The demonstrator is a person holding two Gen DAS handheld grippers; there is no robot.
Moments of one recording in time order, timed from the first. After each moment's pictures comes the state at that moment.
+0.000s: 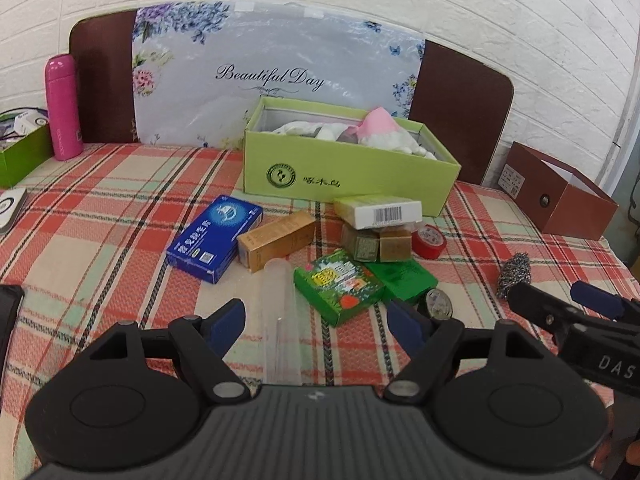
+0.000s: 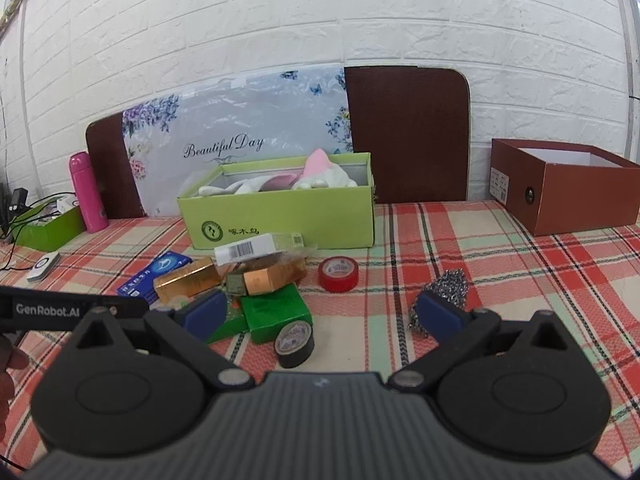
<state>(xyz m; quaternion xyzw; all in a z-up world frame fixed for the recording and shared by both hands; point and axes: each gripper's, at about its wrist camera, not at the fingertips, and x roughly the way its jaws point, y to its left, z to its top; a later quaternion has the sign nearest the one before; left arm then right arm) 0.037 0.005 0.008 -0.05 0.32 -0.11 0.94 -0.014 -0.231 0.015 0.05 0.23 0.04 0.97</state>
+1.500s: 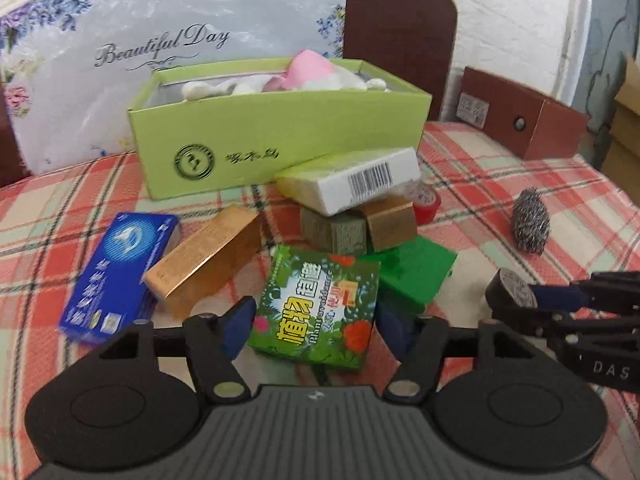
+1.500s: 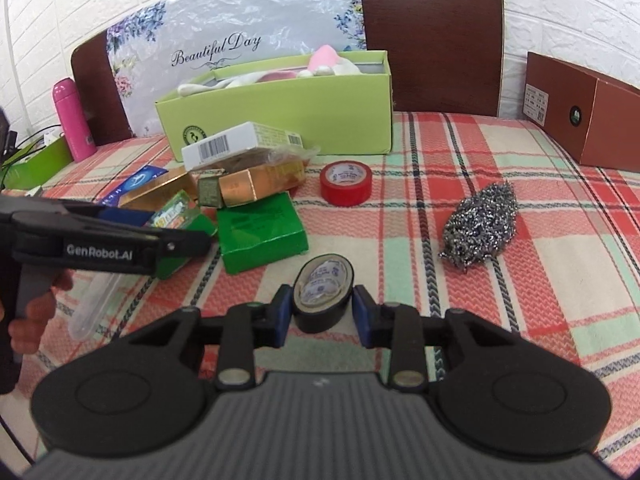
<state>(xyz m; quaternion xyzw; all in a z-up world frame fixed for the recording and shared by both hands) 0.122 -0.024 -0.038 0.05 0.34 -0.23 0.91 0.042 -0.233 -0.048 0.04 0.35 0.06 0.94</state>
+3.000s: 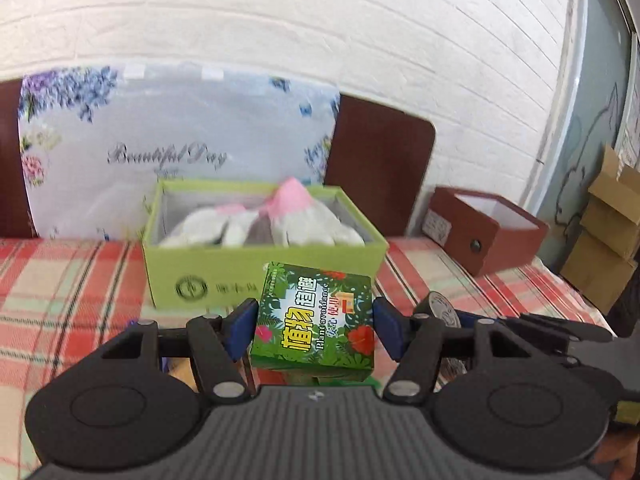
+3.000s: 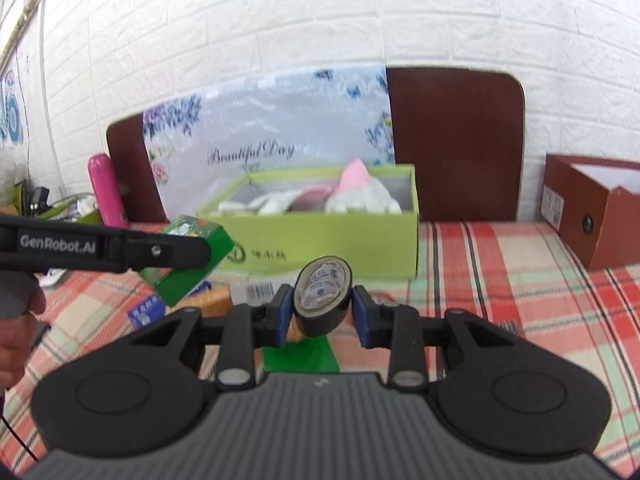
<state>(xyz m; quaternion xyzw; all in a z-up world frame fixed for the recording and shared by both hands) 0.118 -0.010 0.065 -0.04 0.25 -0.25 0.94 0.053 -0.227 0.030 0.04 0.23 0.10 0.97</state>
